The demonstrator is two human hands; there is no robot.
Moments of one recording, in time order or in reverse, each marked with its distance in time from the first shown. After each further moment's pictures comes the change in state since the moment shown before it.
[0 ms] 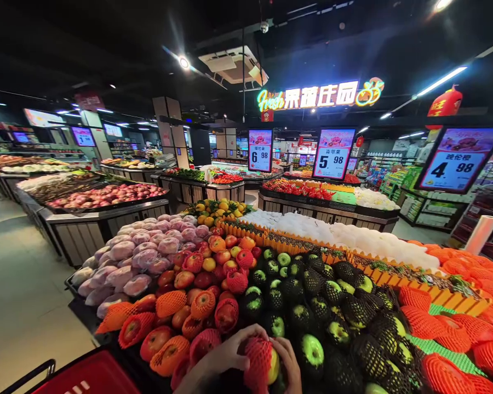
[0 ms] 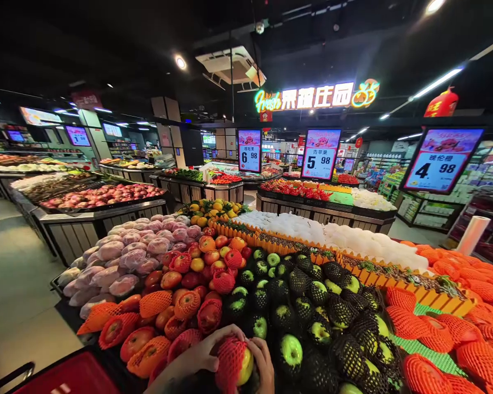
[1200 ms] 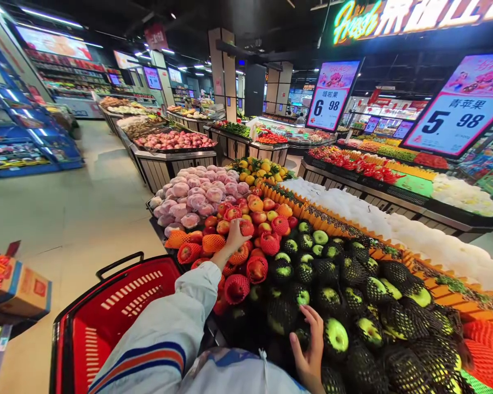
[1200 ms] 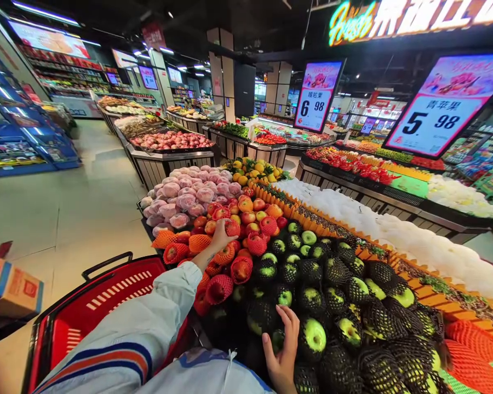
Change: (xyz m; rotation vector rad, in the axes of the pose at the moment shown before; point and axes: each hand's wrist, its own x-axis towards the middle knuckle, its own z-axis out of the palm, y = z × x) left_hand 0.027 -0.051 -0.211 0.647 1.209 -0.022; right_hand 0.018 -0.034 -0.021 -0.171 -0.188 0.150
